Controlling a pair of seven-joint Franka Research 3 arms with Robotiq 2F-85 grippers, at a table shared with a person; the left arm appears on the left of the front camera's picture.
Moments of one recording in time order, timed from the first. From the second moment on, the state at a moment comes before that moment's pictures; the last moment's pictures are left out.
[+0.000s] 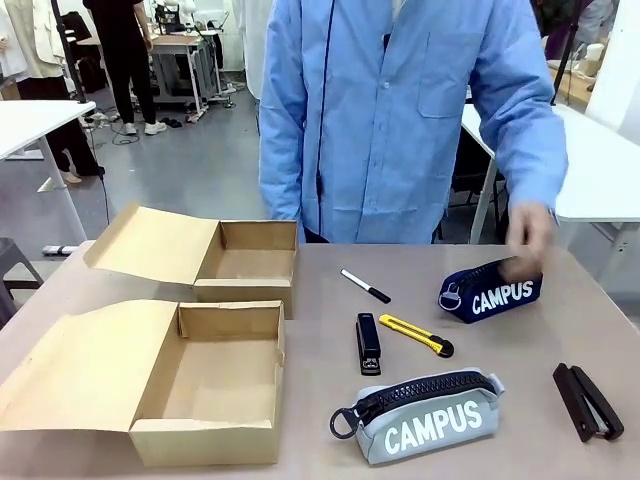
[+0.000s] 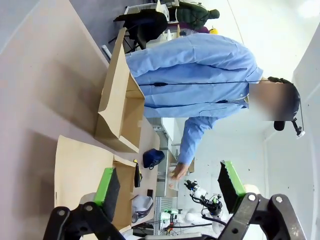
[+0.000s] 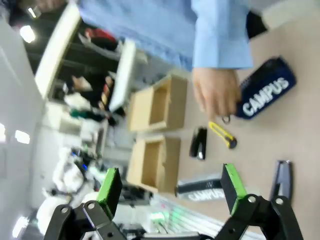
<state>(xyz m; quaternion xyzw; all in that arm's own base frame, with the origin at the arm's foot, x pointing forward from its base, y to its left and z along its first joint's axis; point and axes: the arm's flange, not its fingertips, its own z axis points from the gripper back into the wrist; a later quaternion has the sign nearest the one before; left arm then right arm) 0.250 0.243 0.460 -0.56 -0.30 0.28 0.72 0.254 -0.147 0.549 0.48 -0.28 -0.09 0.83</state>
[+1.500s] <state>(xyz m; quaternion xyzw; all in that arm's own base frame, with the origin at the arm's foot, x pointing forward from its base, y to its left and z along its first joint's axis) 0.250 0.243 0.460 -0.56 -0.30 0.28 0.72 0.173 -0.224 0.510 0.58 -0.30 -0.10 0.75</state>
